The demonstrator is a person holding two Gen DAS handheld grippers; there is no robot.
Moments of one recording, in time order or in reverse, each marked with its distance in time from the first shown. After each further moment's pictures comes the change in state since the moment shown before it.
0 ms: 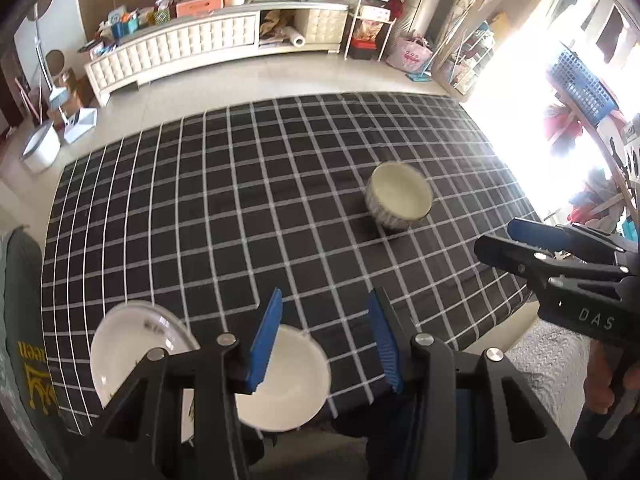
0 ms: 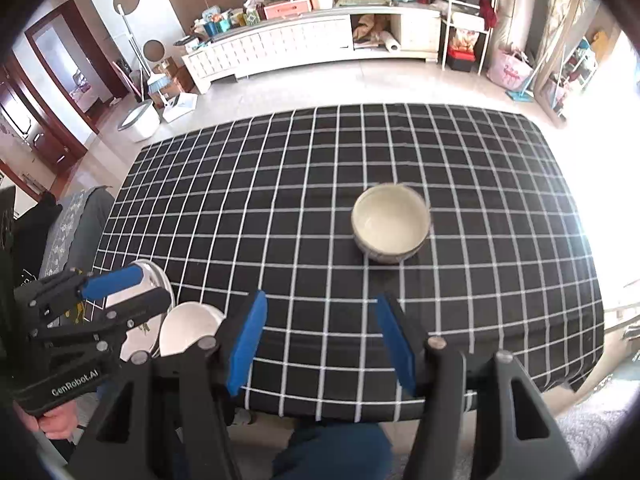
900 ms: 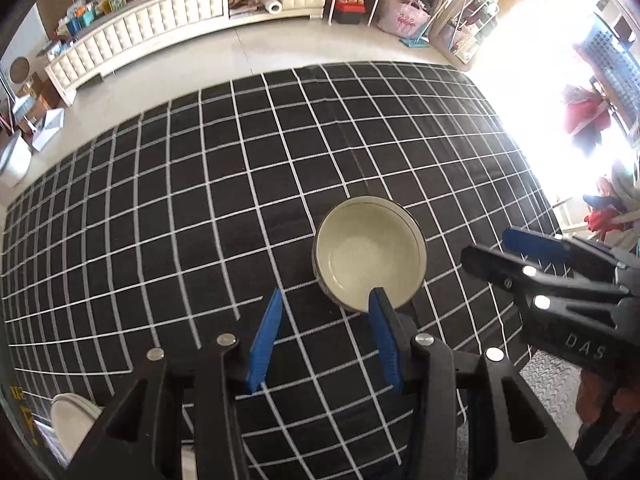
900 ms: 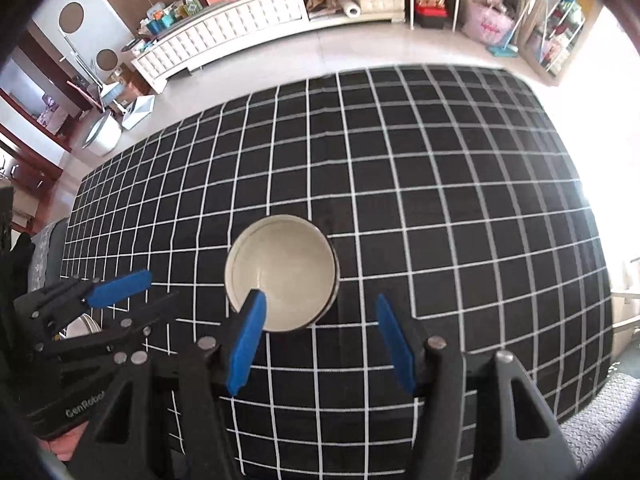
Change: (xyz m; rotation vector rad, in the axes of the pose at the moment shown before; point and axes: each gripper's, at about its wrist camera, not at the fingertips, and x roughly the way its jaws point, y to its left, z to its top) left arm 0.158 -0.060 0.101 0.019 0.155 -0.010; right arm 0.107 -0.119 0.063 0.120 0.131 0.001
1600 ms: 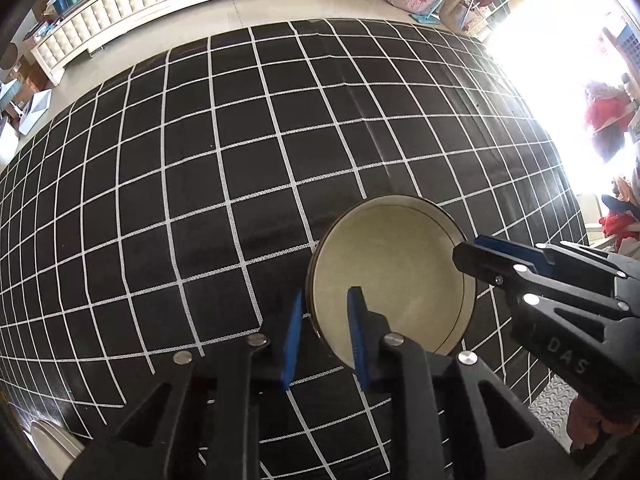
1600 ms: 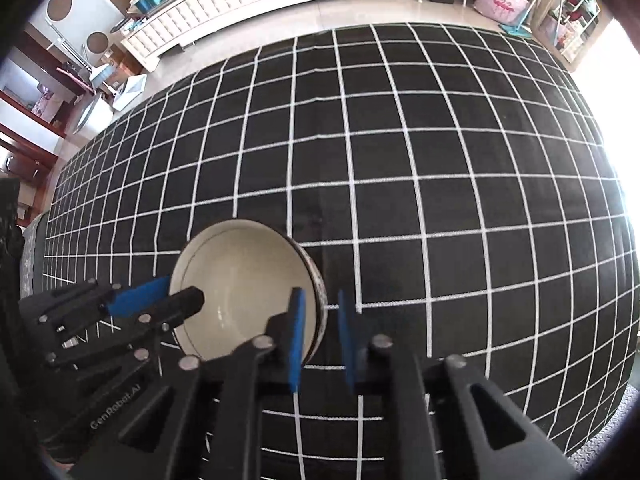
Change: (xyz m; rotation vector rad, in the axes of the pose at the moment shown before) left arm 0.080 0.000 0.019 -0.012 0.097 -0.003; right arm 0.066 -0.017 0.017 -0.005 0.082 -0.001
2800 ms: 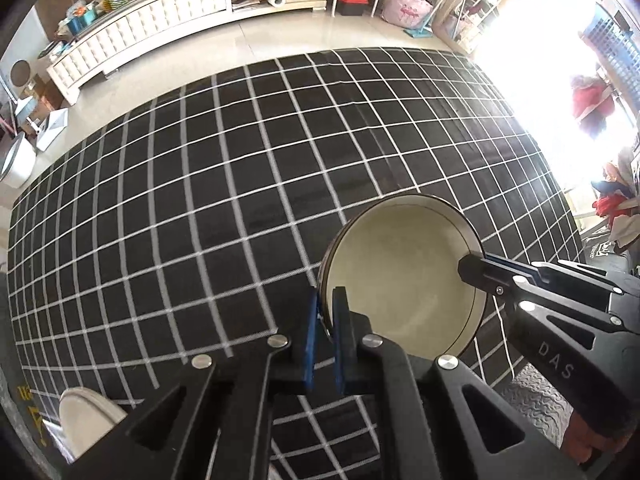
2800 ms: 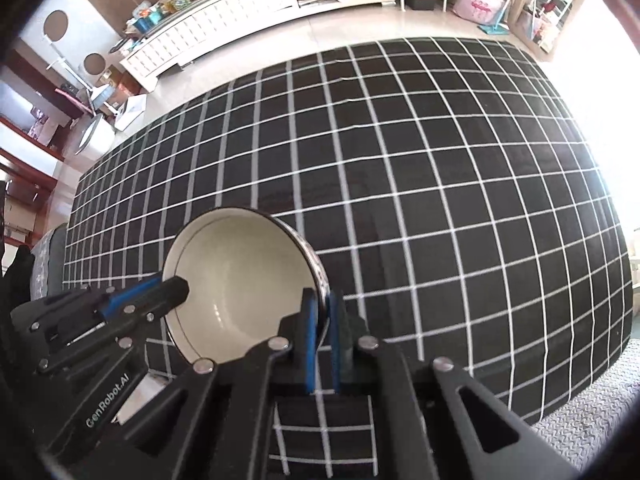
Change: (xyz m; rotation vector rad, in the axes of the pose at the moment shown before) left arm -0.088 0.018 -0.049 0.033 -0.072 0.038; right arm -0.067 0.063 -0.062 0.069 -0.061 -0.015
